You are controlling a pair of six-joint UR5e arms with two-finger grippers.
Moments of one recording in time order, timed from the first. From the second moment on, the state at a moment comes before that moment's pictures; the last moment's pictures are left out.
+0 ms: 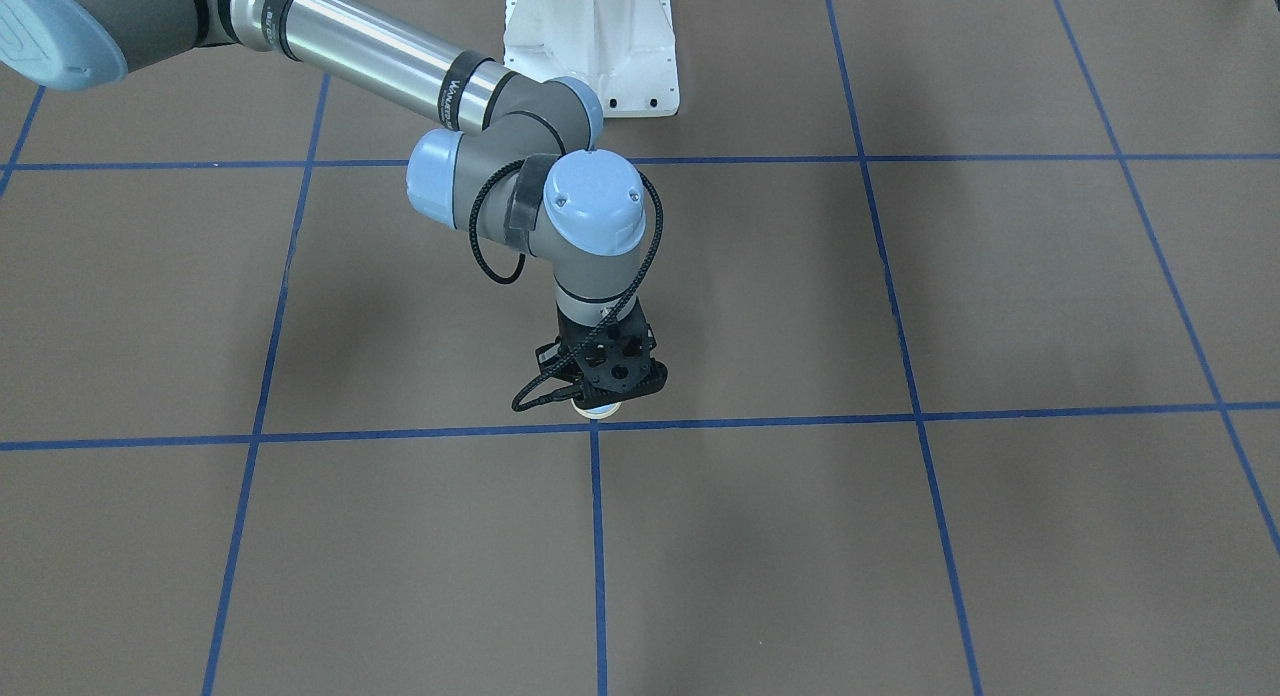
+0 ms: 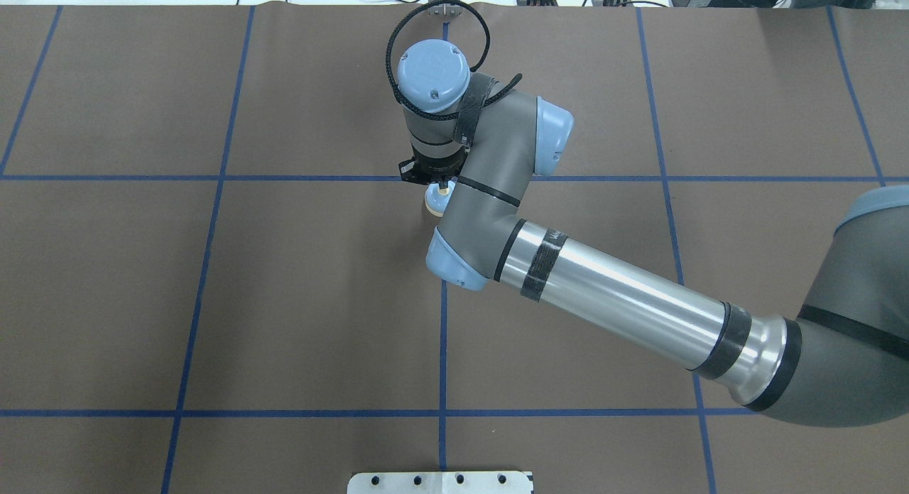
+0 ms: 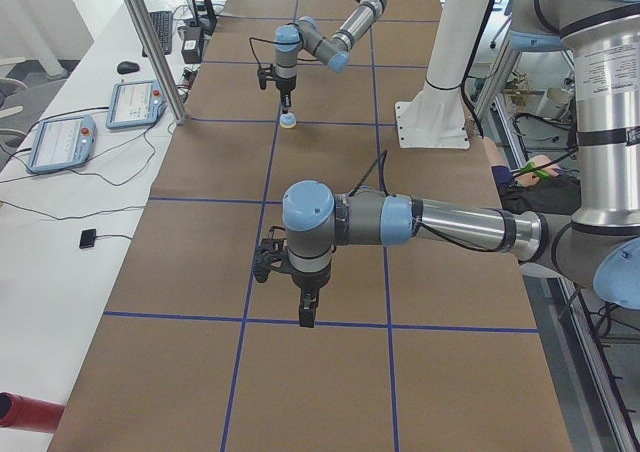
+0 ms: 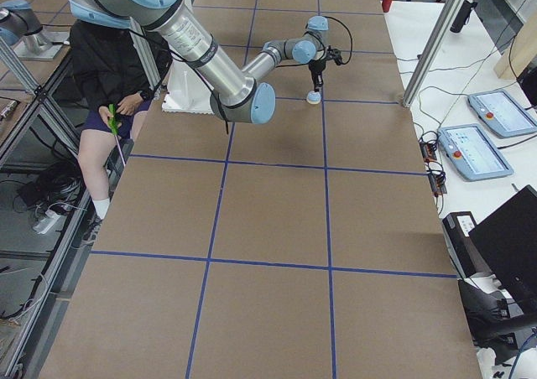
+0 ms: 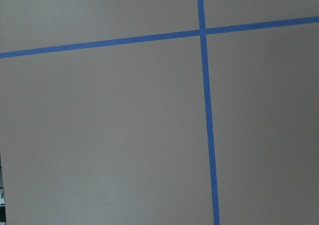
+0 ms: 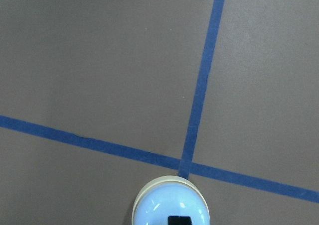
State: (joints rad) left arm -1.60 -1.39 -1.90 -1.41 -2.24 0.11; right arm 0.60 -0.55 1.14 -1.45 1.87 0.90
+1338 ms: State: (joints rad) left arm -1.60 -1.39 -1.89 -1.41 -2.24 0.11; right arm 0.63 -0.54 1.16 -1.45 1.91 0.89
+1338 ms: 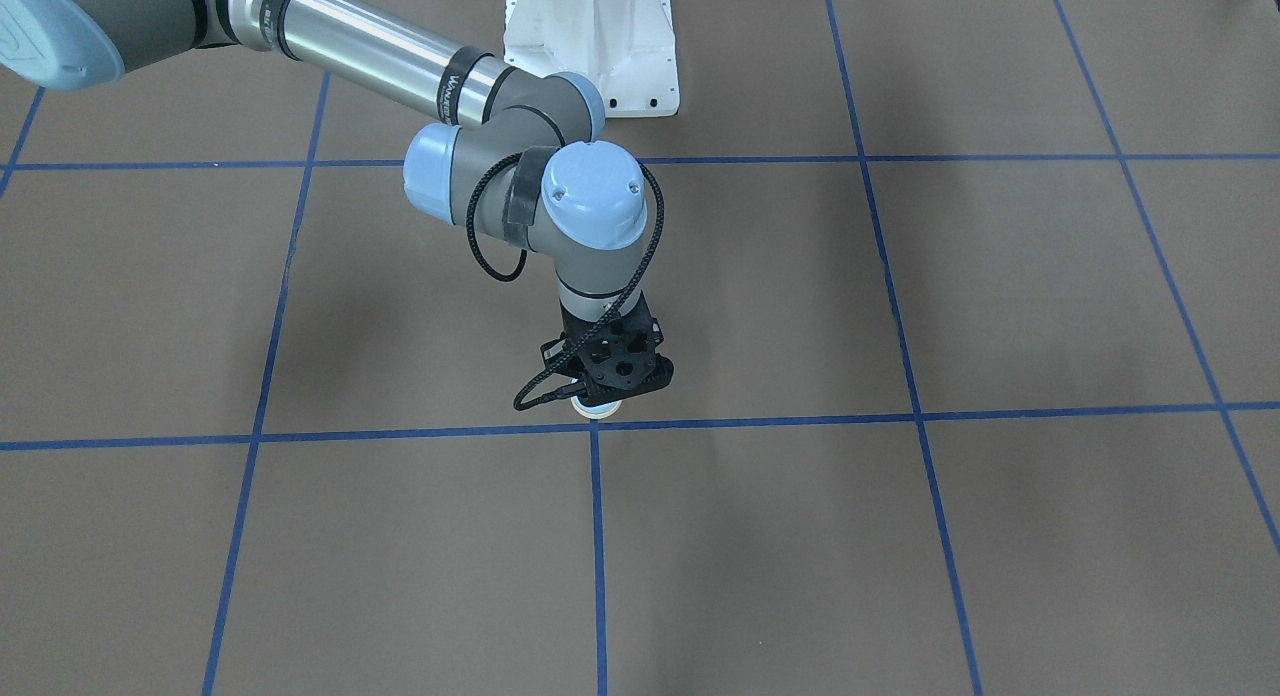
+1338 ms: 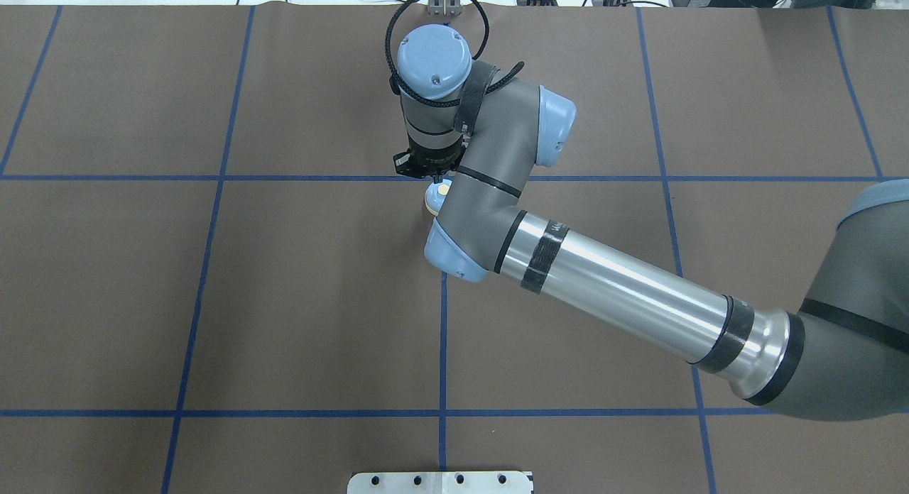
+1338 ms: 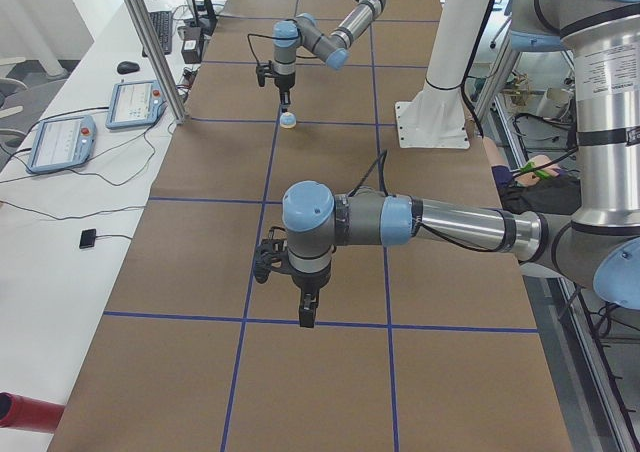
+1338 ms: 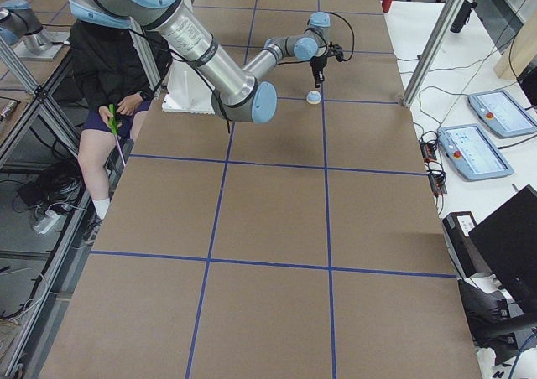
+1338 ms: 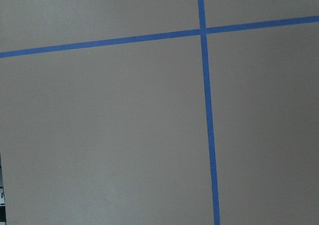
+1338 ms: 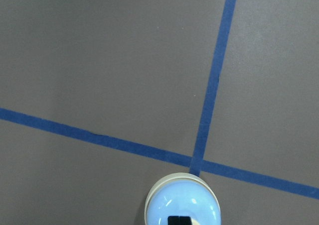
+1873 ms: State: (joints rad) left arm -1.60 -1.39 -1.87 -1.44 -2.35 0.09; right arm 0.75 -0.60 1.24 -1.46 1.99 0.87
